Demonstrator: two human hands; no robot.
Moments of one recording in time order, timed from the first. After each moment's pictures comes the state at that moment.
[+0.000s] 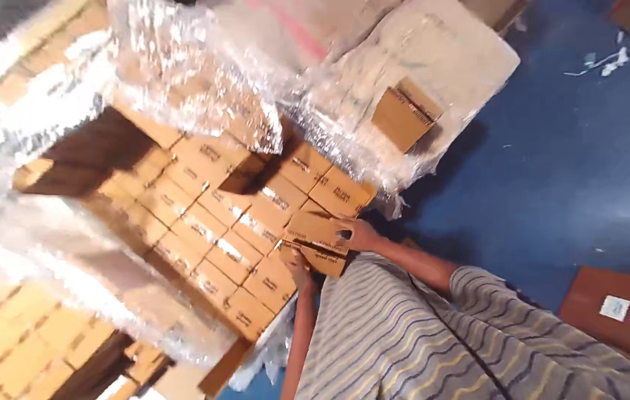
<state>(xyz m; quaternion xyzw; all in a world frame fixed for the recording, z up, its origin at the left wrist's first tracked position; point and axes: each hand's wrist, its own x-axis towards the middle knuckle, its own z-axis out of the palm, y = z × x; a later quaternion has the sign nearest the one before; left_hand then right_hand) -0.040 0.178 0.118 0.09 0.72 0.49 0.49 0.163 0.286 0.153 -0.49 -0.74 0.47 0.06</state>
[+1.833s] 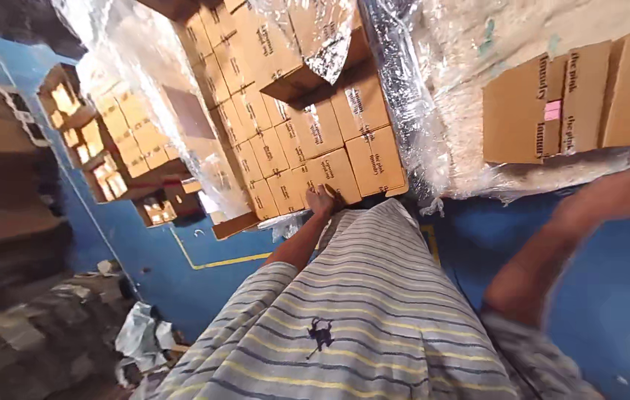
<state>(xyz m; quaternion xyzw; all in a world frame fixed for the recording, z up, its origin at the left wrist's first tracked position) 0.011 0.256 0.075 0.00 0.94 0.18 0.30 0.452 0.537 0.187 -0.66 -0.54 0.20 0.48</state>
